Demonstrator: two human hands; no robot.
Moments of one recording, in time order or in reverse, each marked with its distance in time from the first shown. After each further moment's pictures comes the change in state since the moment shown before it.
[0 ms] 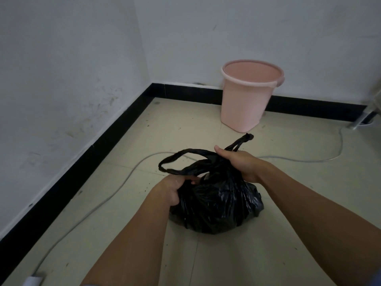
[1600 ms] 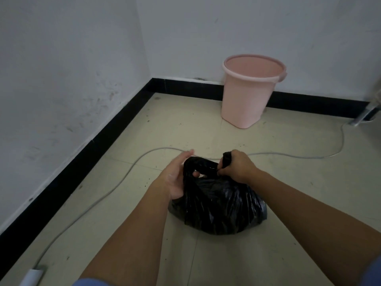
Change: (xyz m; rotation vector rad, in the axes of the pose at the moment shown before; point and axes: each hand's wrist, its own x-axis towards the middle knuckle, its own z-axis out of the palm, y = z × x) left_hand -0.007 0.004 0.003 -0.147 -0.168 0.074; right_hand 0.021 0.032 -0.001 -0.779 0.325 -0.250
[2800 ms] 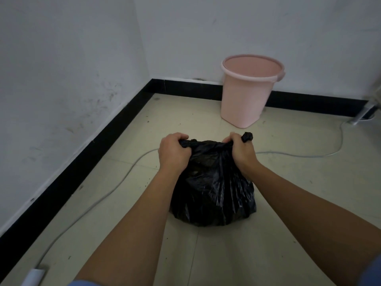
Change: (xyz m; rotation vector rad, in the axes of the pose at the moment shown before) left_hand -0.005 0.034 0.024 0.940 0.762 0.746; right_hand -0.006 -0.031 -0.012 0.773 0.353 0.149
